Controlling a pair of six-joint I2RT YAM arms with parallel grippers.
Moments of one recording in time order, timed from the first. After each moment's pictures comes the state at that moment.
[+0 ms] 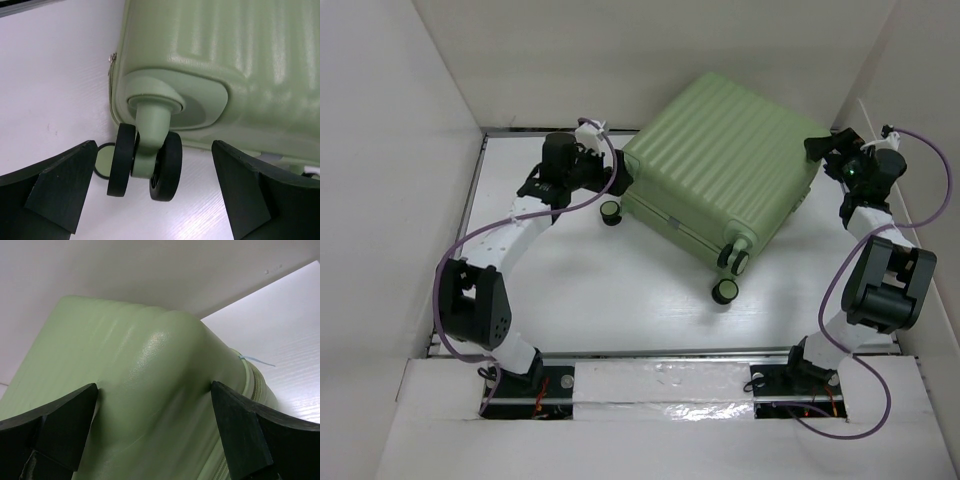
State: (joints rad) left arm -0.31 1.56 1.25 -0.12 0.34 -0.14; right arm -0.37 1.66 1.09 0.52 -0.50 0.66
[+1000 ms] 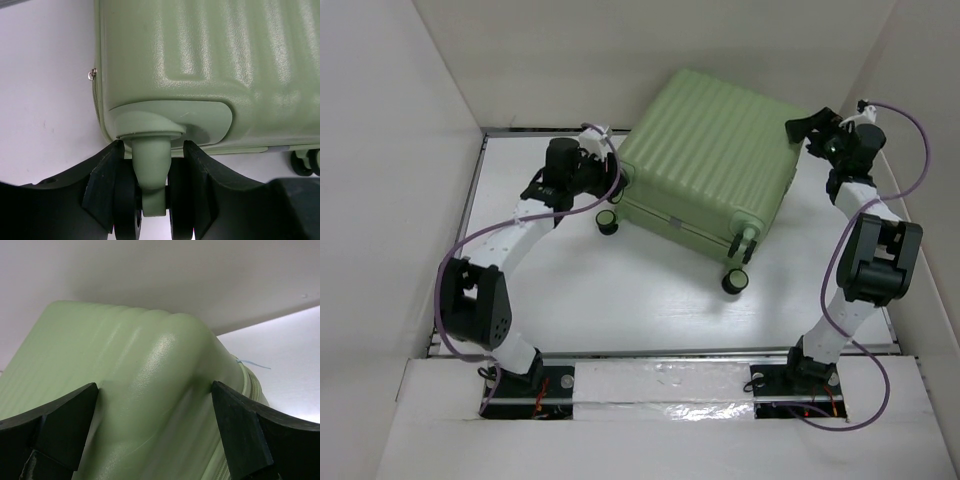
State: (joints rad) left arm -0.33 1.58 1.24 -0.13 0.35 -0.10; right arm -0.28 1.85 1.33 0.47 -0.50 0.59
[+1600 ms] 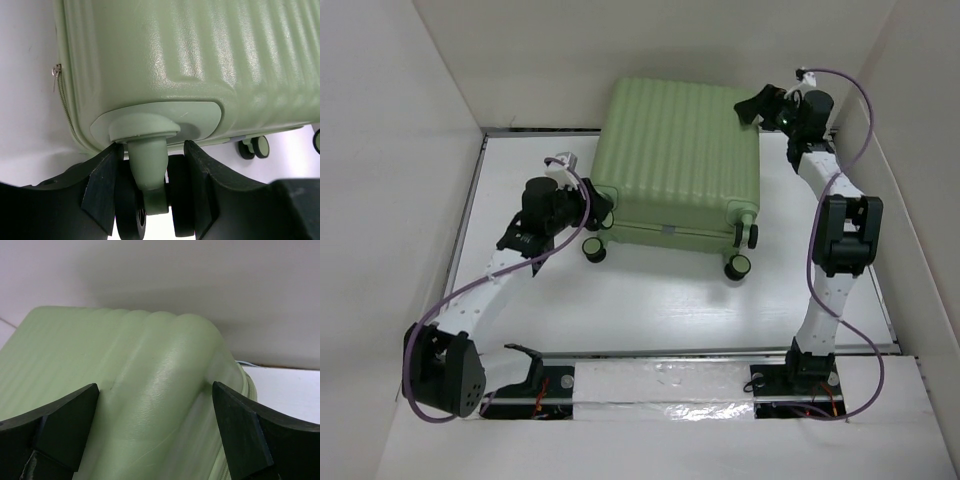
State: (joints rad) left arm -0.32 1.20 0.86 -0.04 0.24 -0.44; right arm -0.05 2.11 1.75 0.33 -0.53 0.49
